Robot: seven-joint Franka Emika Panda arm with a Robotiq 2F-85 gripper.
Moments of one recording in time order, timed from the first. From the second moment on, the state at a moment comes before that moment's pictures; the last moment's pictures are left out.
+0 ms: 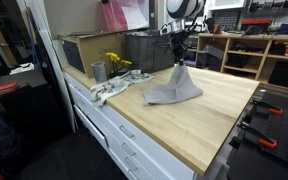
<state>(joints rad) -0.21 0.42 0.08 -1.86 -0.05 2.09 -1.18</state>
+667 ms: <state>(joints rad) -0.07 0.10 0.12 -2.21 -0.04 2.11 -1.24</state>
